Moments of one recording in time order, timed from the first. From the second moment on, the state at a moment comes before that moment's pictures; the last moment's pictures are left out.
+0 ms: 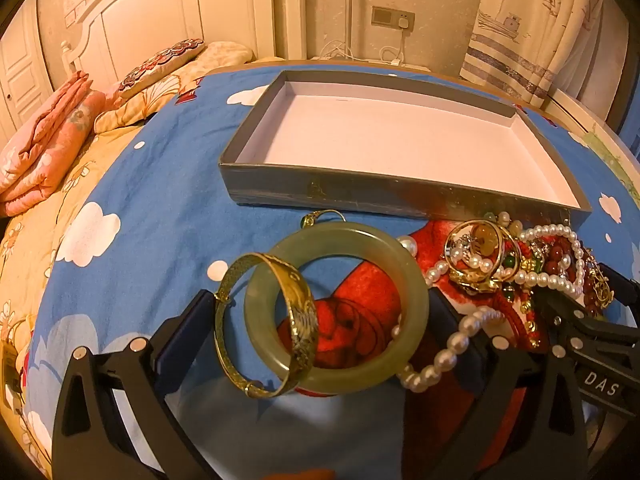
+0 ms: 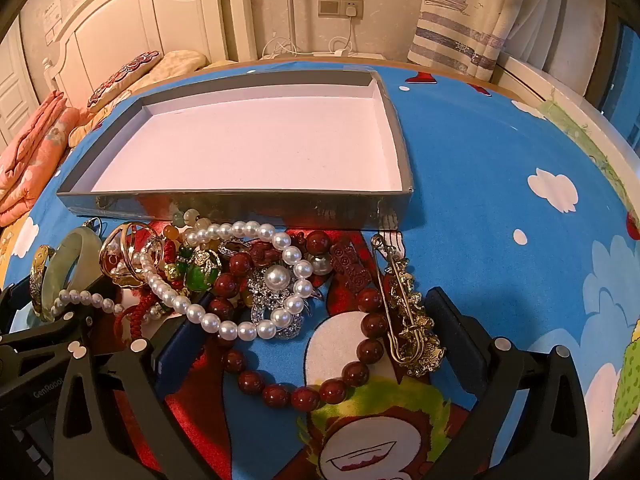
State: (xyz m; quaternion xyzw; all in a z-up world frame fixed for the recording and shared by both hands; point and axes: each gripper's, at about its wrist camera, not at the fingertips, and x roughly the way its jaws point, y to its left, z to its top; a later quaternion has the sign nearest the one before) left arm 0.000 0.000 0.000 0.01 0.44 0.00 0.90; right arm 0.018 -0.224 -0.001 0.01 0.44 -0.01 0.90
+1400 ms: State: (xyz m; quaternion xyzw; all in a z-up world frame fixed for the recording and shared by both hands) left arm 0.005 0.004 -0.002 0.02 0.46 -0.03 0.88; right arm 0.000 -0.268 0.014 0.05 0.45 0.14 0.88
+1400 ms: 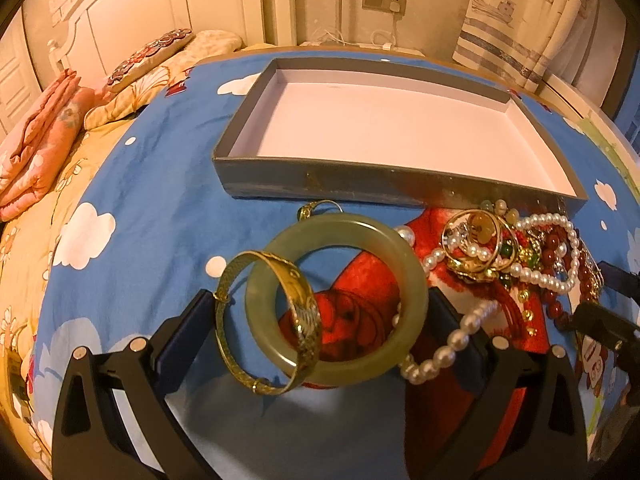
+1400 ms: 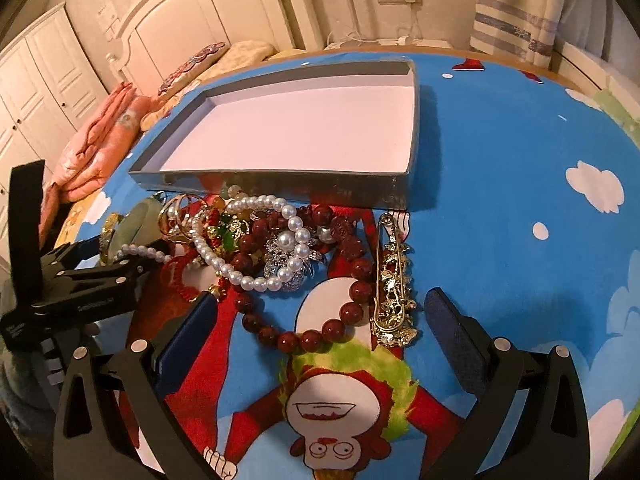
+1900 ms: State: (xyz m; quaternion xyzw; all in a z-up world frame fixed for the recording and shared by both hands) left arm -0.035 0.029 0.012 0.02 0.44 -0.05 0.90; right arm 0.025 -0.265 0.032 0.05 0.42 0.18 0.89
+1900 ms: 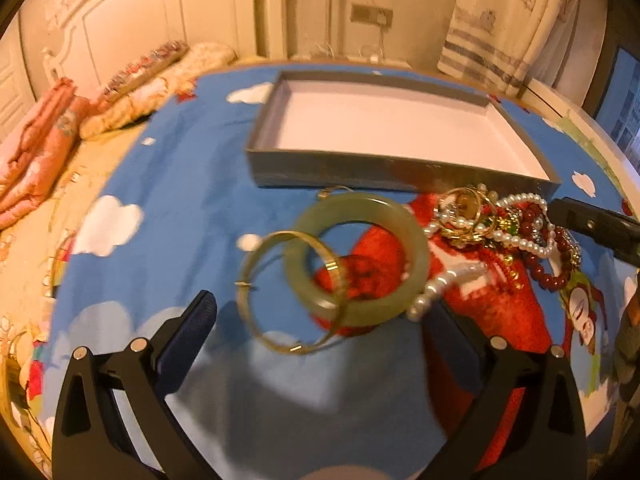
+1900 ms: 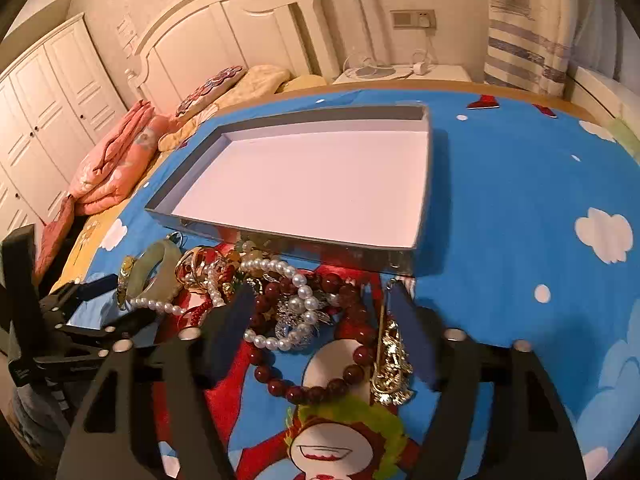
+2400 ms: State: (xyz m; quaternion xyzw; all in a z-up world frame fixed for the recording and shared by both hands) left arm -0.049 0.070 0.034 0.01 0.41 -0.05 0.91; right arm 0.006 -0.235 0.044 -0.04 0.37 0.20 0.91
